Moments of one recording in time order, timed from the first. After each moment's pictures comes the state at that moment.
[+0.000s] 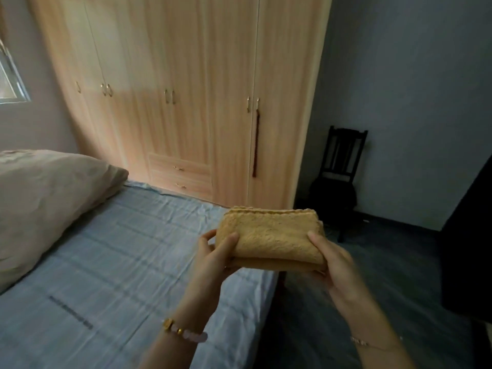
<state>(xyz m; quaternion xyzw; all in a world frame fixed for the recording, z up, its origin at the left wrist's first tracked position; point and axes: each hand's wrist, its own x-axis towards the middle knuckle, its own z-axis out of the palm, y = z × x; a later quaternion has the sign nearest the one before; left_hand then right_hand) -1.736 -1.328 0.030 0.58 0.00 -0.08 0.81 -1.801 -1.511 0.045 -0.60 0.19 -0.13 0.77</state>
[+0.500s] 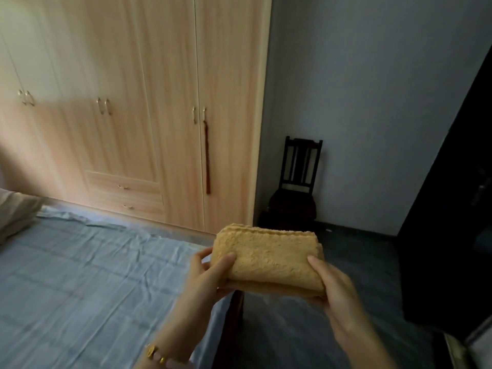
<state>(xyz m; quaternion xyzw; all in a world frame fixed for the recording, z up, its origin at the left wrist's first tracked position) -1.644 -1.545 0.029 0.59 -0.04 -0.16 0.79 -1.737 -1.720 0.036 -0.59 0.26 -0.19 0.74</state>
